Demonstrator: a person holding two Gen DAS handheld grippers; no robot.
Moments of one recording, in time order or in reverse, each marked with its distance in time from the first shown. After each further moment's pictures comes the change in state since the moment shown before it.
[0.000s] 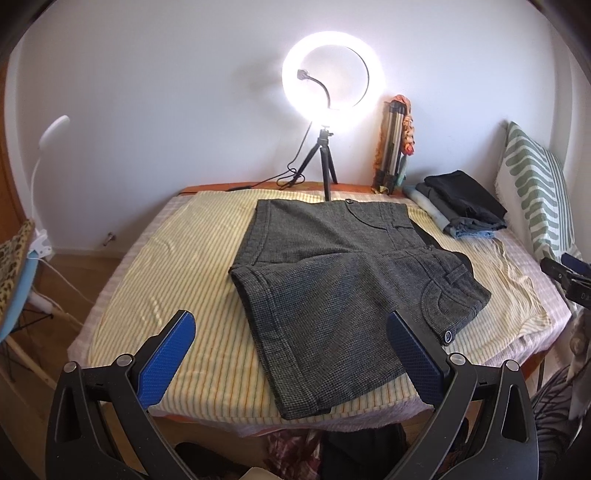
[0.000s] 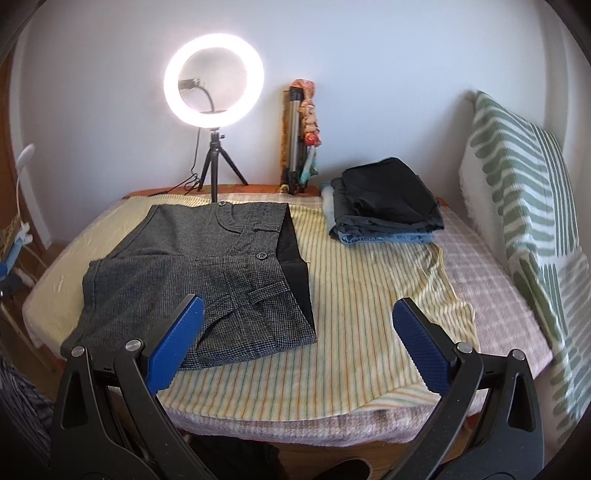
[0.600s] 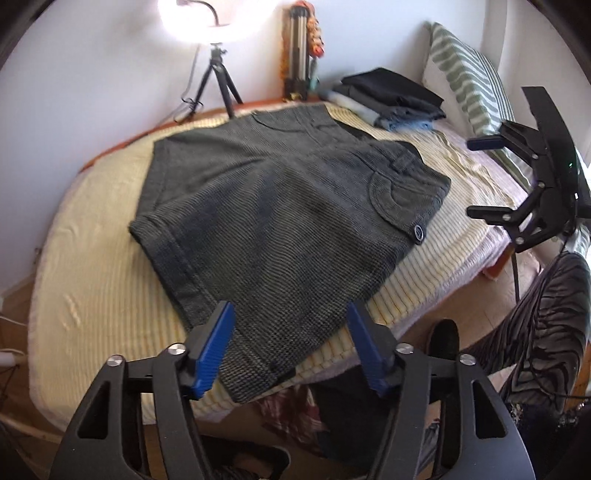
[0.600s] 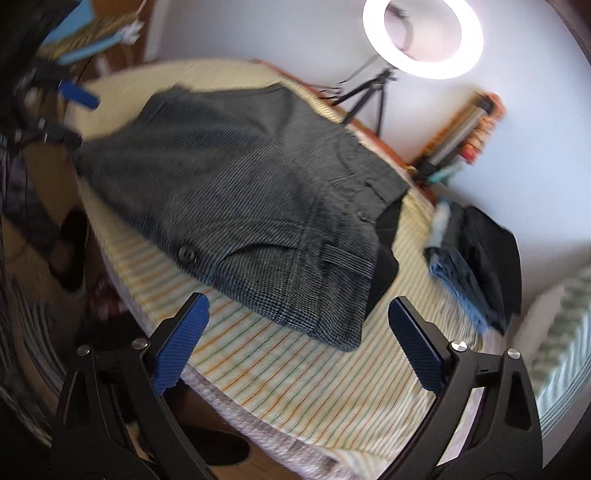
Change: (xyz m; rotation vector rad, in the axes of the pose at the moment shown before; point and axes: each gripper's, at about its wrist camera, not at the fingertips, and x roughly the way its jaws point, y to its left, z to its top) left arm 0.069 -0.036 -0.035 0.276 0.302 -0.266; right arm 0.076 0.077 -0.037 -0.769 0.230 0.224
